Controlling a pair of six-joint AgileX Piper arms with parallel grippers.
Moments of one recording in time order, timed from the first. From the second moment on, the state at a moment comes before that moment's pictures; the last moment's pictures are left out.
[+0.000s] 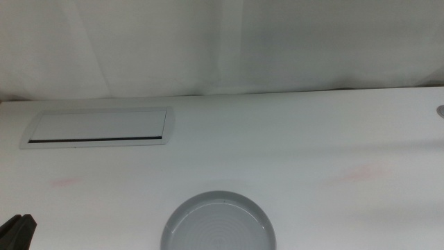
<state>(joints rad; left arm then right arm) -0.08 0.27 0.00 0.31 0.05 -0.44 -0.13 1.45 -1.30 0.12 0.62 -0.26</state>
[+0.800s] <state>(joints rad) -0.08 0.27 0.00 0.31 0.07 -0.44 -0.06 0.39 -0.66 0.37 0.36 -0.43</state>
